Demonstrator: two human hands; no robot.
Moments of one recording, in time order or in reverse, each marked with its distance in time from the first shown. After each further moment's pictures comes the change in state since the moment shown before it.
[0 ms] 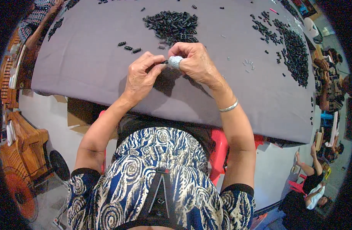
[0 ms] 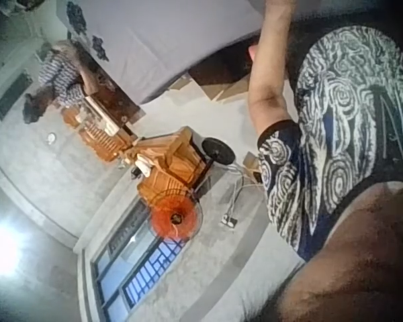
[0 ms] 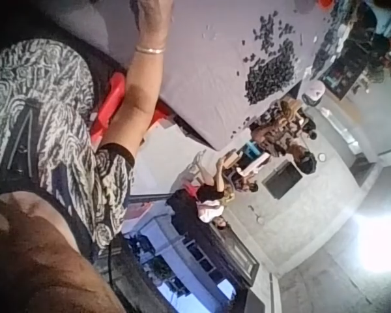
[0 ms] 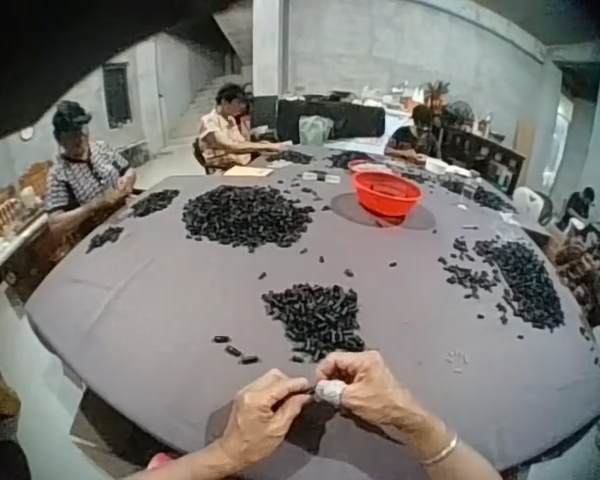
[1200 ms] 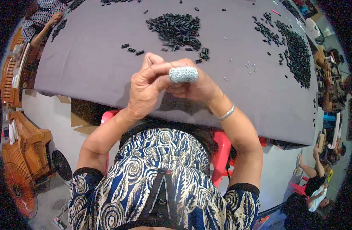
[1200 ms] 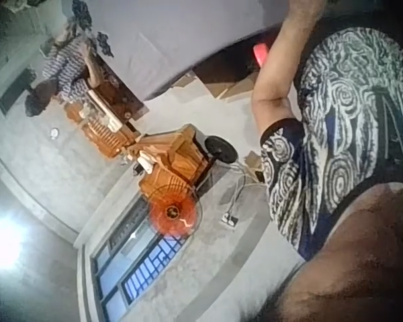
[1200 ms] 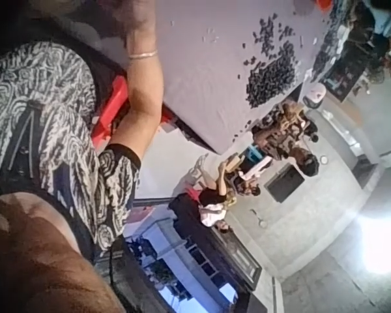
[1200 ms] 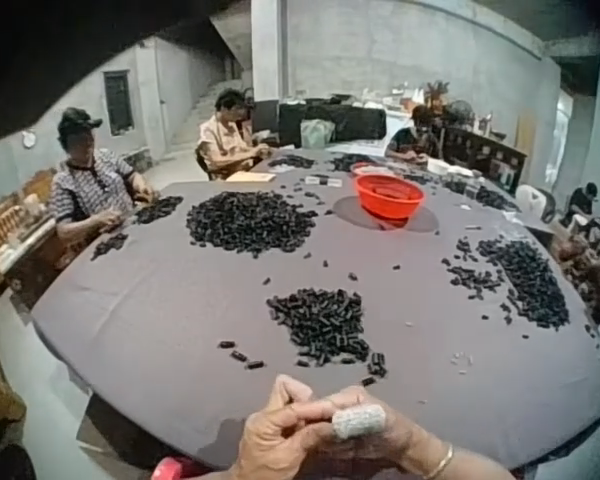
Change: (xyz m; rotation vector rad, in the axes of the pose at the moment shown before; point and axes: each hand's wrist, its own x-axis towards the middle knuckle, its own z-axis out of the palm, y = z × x) left_hand -0.011 0.034 0.008 -0.510 -0.008 0.019; right_hand -0.023 -0.008 0.022 0.846 -0.509 -0.036
